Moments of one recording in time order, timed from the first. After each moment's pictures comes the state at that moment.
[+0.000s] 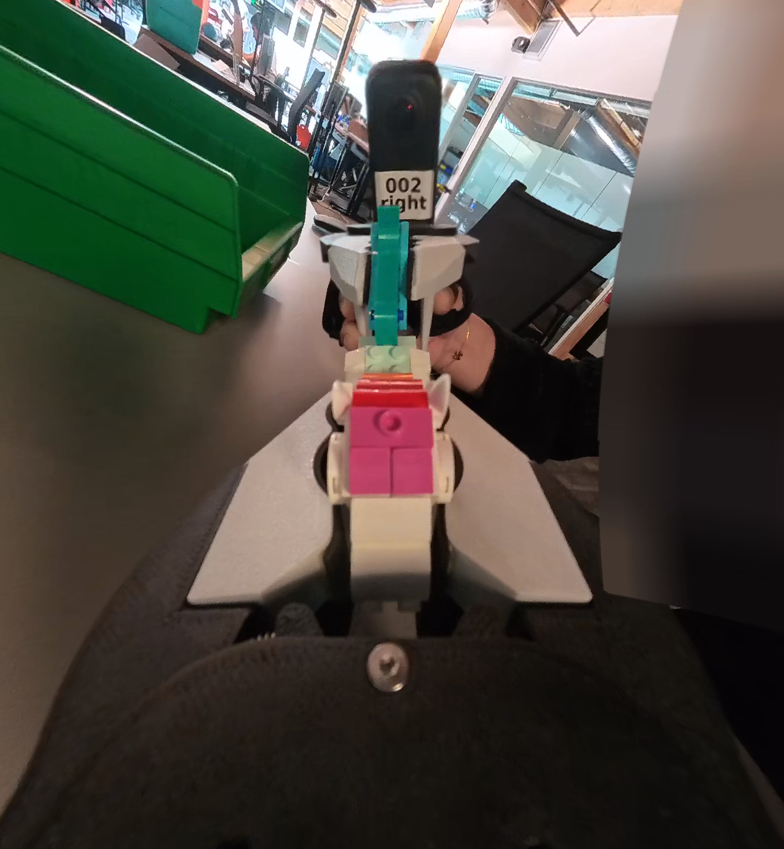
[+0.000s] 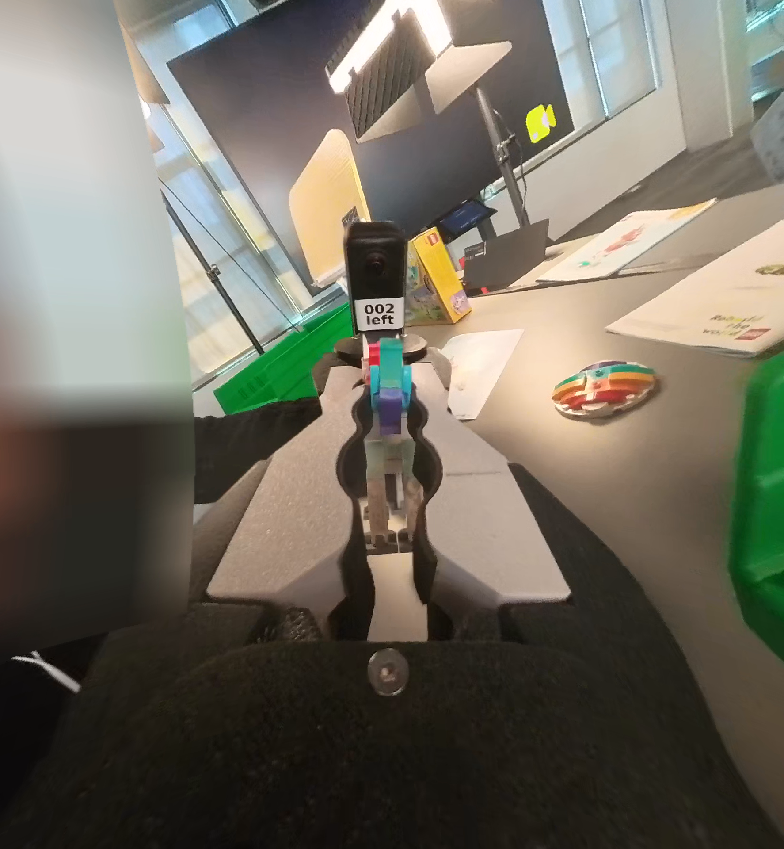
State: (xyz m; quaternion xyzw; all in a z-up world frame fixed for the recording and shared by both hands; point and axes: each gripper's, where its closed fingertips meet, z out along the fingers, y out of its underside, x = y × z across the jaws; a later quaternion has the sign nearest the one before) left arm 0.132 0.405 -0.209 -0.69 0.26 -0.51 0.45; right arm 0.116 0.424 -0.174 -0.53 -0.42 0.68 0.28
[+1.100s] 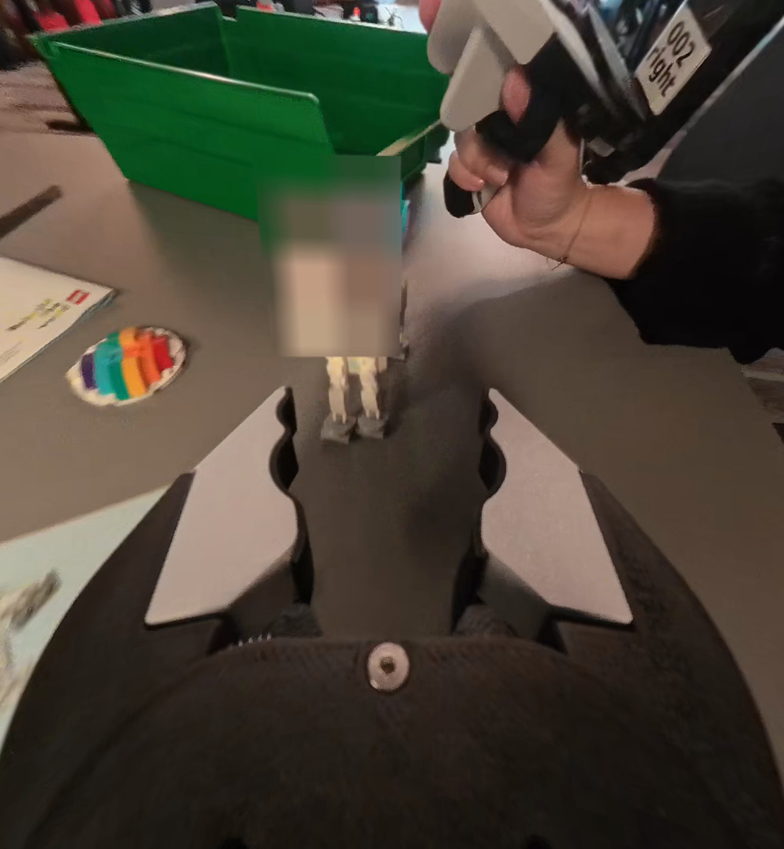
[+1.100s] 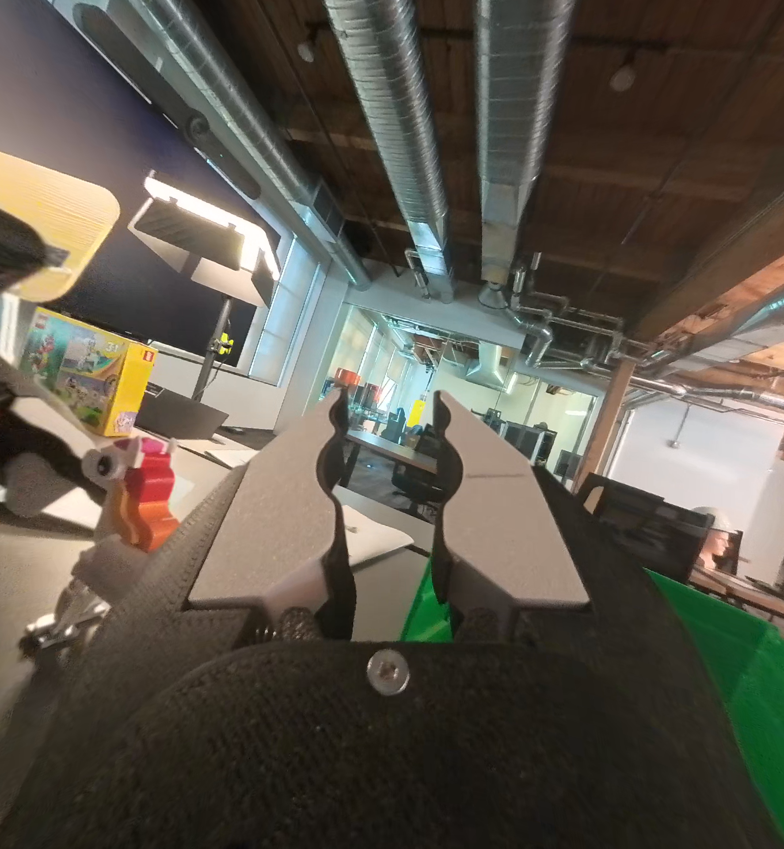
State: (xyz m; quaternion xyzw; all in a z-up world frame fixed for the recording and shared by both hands) left arm 0.085 0.351 -0.235 -0.78 0.27 -0.19 0.53; right arm 0.168 0.459 -0.106 -0.34 -0.36 0.35 0.79
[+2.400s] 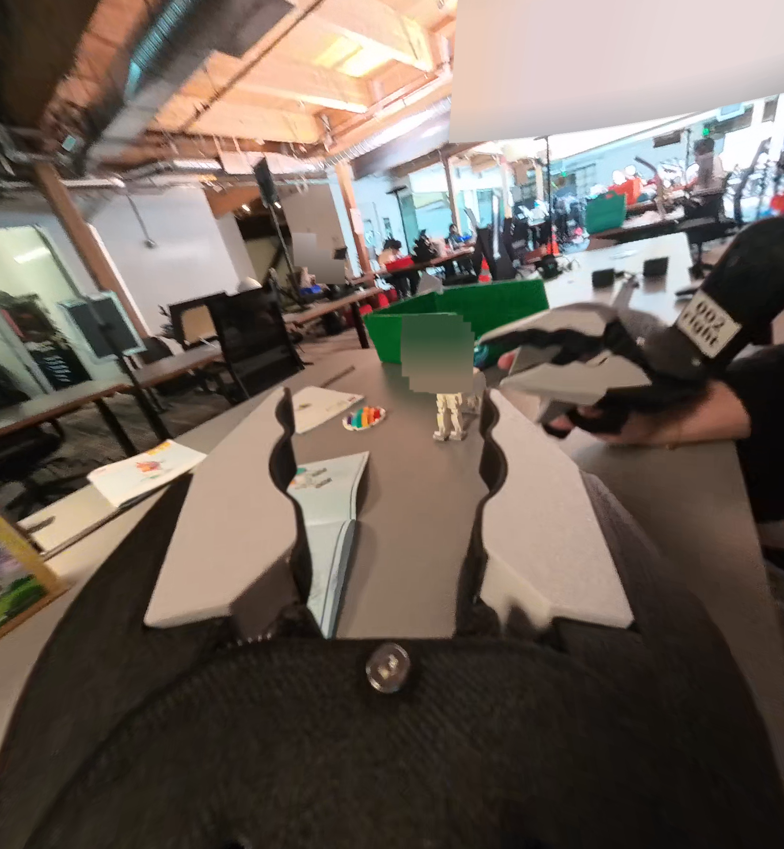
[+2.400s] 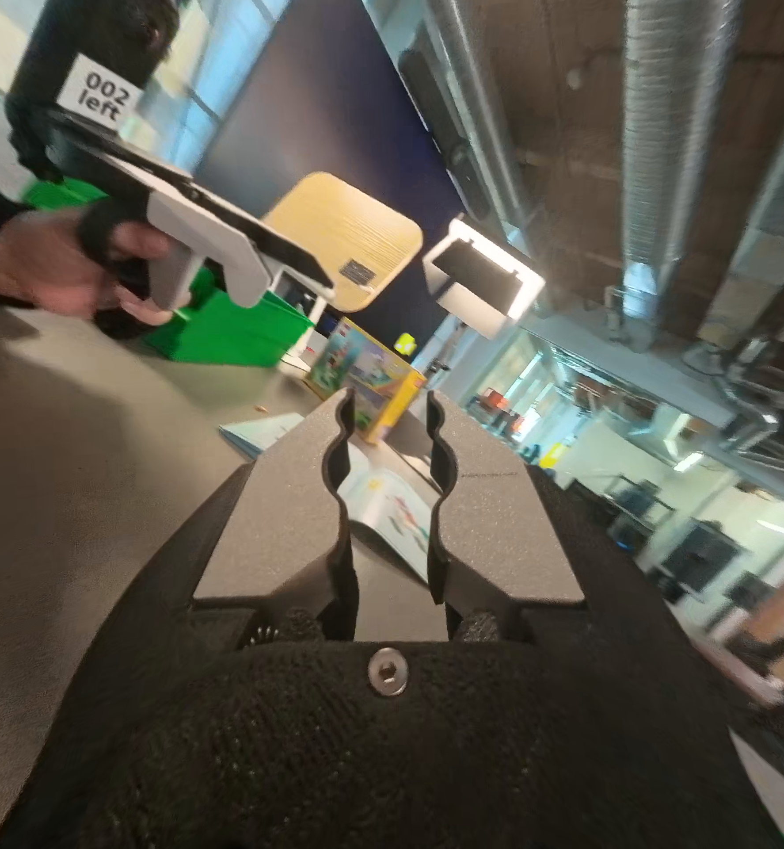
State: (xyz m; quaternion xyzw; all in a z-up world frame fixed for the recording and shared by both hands) left arm 0.001 0.168 -0.132 -0.64 0.16 0.00 0.75; right arm 0.068 0.230 -0.153 -0.23 -0.54 0.40 0.70
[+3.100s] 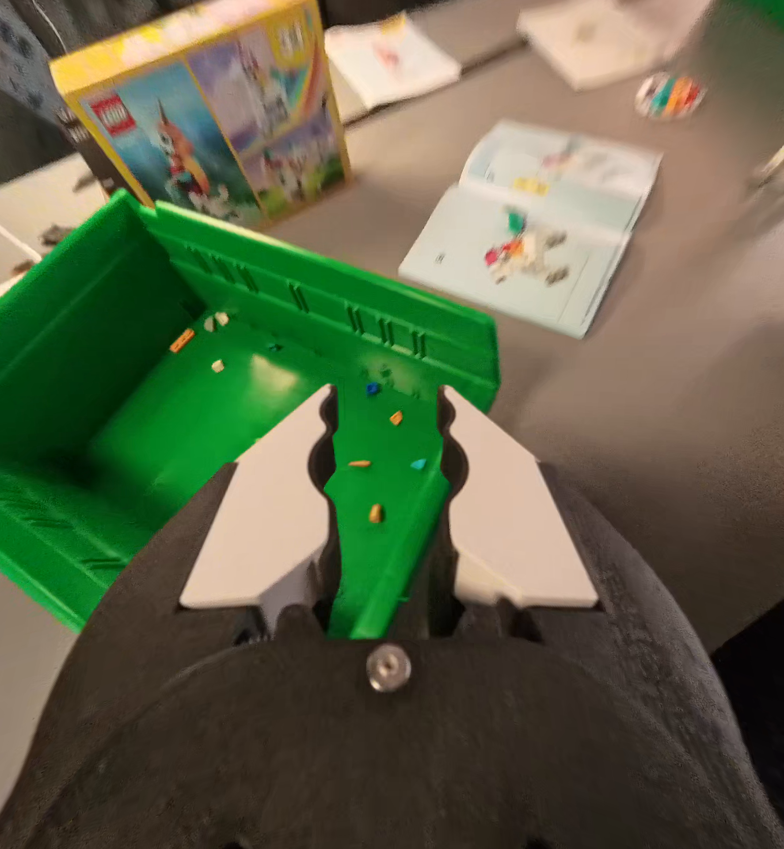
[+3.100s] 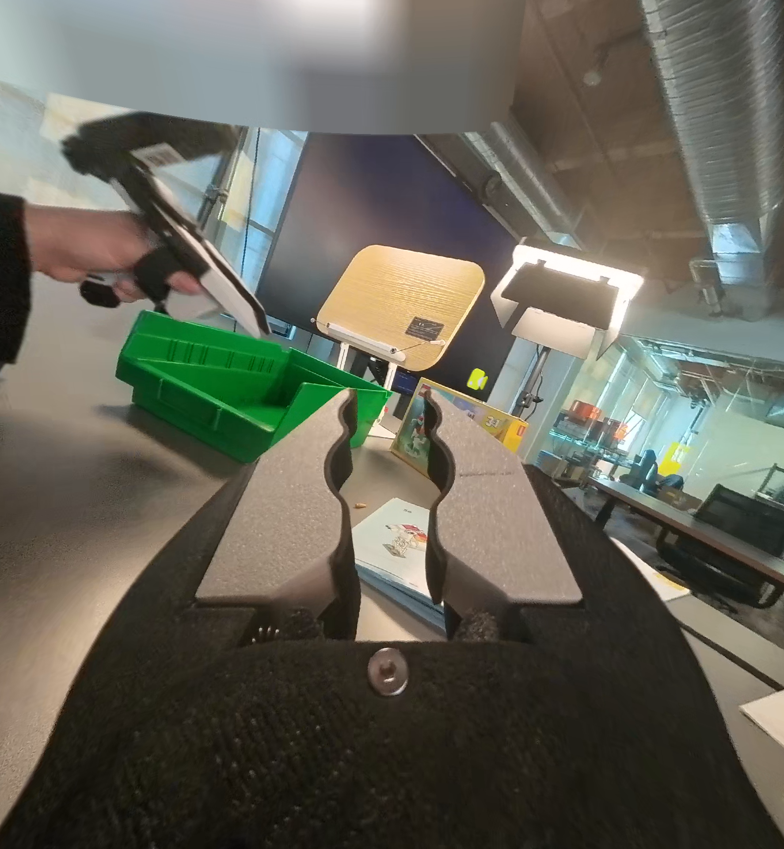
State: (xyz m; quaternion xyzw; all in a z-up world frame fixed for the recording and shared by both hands) left arm -0.197 0.036 -0.169 -0.88 -0.08 0.09 0.45; right arm 0.003 0.171 -0.143 -0.25 -0.50 0.53 0.63
